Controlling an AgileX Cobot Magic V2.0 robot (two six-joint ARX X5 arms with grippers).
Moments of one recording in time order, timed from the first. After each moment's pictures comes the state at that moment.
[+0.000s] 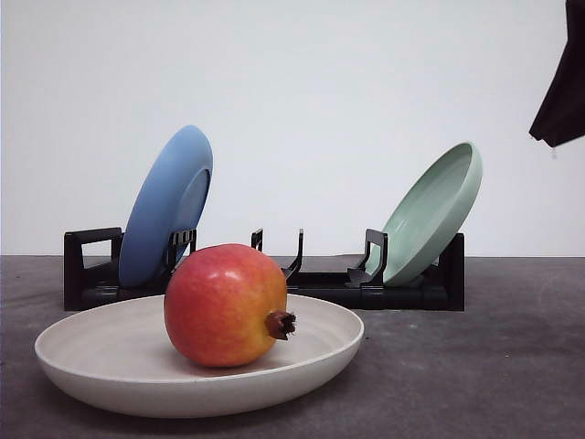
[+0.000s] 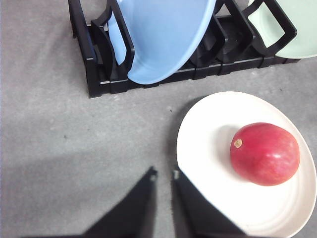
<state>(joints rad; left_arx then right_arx) -0.17 0.69 0.71 -0.73 0.28 -0.04 0.28 0.85 0.73 -0.61 -0.34 0.06</state>
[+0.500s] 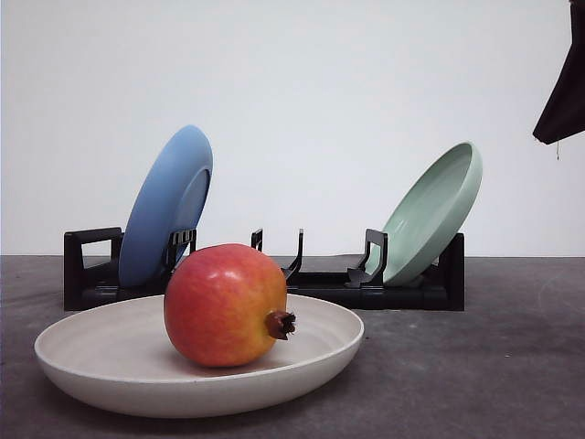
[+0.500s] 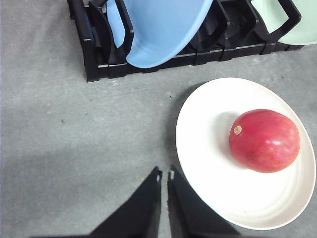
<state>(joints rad) -0.17 0.69 0.71 -0.76 0.28 -0.04 0.28 0.85 0.73 -0.61 -0.34 0.06</state>
